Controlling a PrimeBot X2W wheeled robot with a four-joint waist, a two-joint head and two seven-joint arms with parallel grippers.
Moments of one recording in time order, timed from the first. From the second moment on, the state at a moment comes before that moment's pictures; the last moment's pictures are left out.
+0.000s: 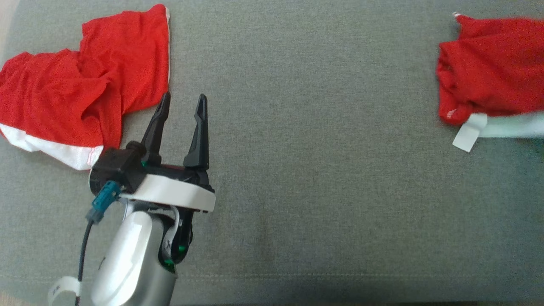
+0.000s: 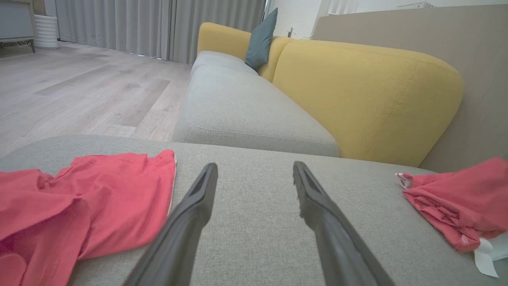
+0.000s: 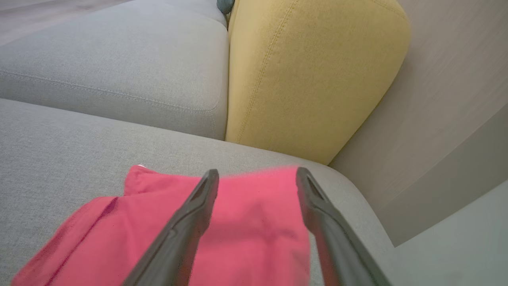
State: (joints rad) left arm -0.28 0.05 -0.29 0.13 -0.29 0.03 -0.26; right arm -0.62 -0.45 -0.13 0.53 0.01 0.13 0.10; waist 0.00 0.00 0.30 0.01
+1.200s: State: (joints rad) left arm -0.08 0.05 -0.28 0.15 -0.29 0.05 -0.26; right arm -0.18 -0.06 0.03 0.24 0.15 0.13 -0.06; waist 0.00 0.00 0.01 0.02
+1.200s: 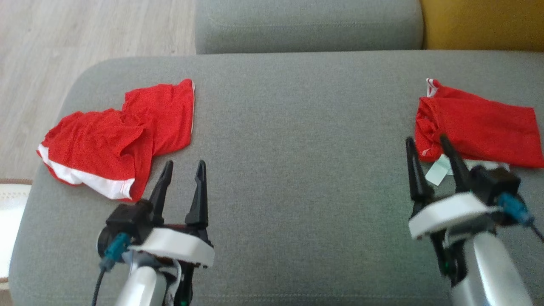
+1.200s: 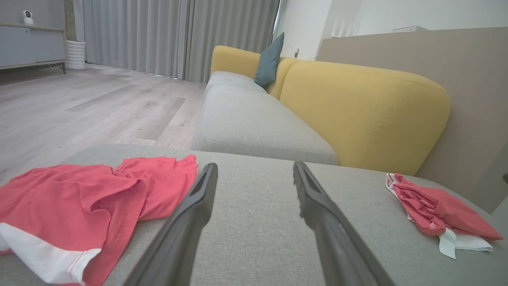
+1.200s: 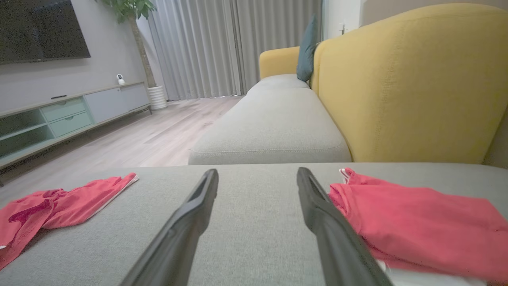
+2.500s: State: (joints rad) left arm 0.01 0.05 -0.31 0.12 -0.29 0.05 -0.26; right arm -0.03 -0.05 0.07 0.25 0.23 0.13 -0.20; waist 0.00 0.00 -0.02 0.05
